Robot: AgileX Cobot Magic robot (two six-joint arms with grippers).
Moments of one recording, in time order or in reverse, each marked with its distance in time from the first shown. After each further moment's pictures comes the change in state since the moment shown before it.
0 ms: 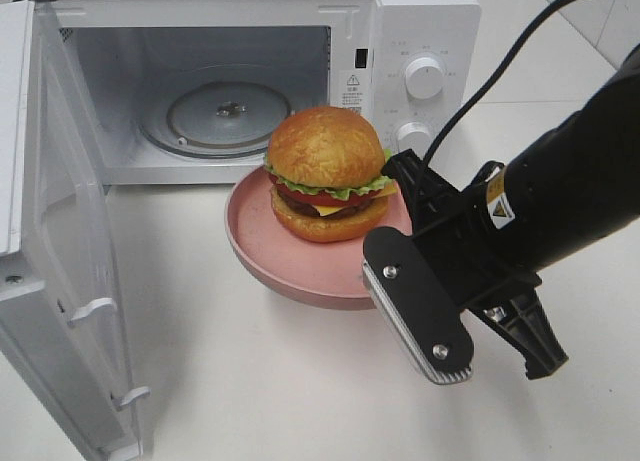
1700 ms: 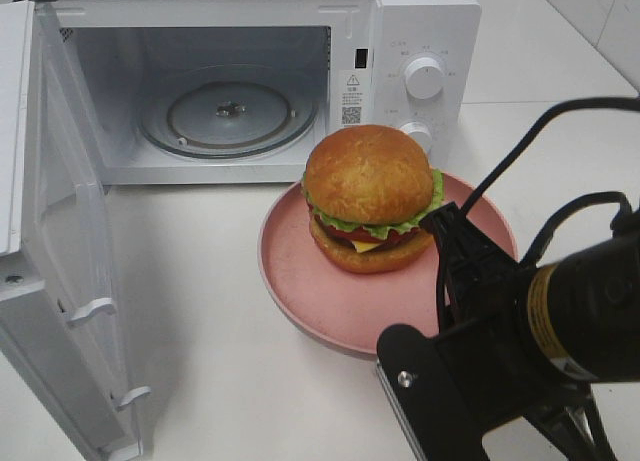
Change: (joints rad) left arm 0.000 0.000 0.000 0.000 0.000 0.000; right arm 0.313 -0.138 0.165 -0.520 0.120 0.797
